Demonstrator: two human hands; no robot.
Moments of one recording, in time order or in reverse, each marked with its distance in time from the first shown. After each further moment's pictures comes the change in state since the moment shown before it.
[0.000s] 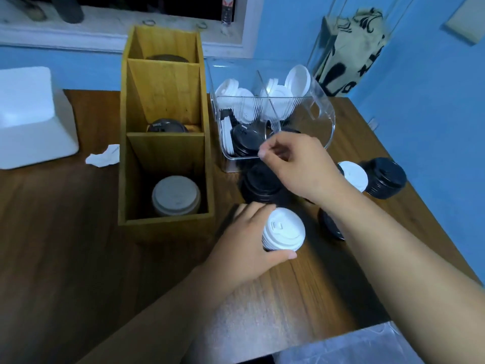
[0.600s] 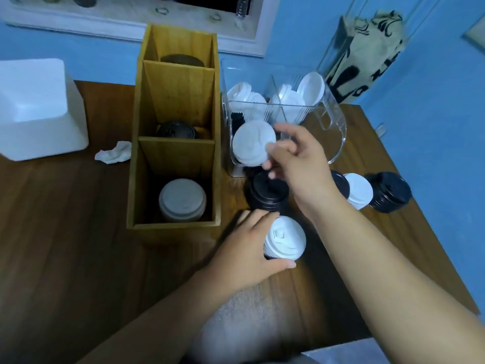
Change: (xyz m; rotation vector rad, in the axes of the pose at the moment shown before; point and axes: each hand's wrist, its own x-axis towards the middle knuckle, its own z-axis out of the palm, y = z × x) left_hand 0.001 -0.001 -0.004 -0.063 -0.019 -0.039; right_hand 0.017 -0.009 0.020 0.795 0.060 0.236
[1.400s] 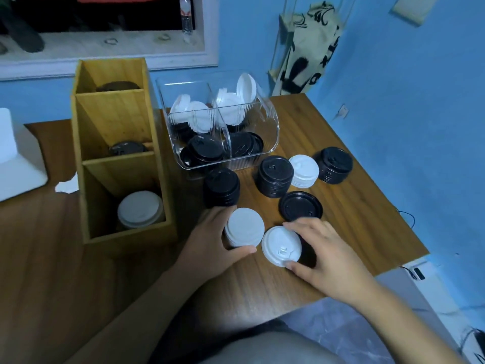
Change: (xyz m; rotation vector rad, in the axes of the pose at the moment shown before) left_hand -0.004 0.006 0.006 0.123 0.011 0.000; right_hand -0.167 0.088 -0.145 -0.970 -0.156 -0.181
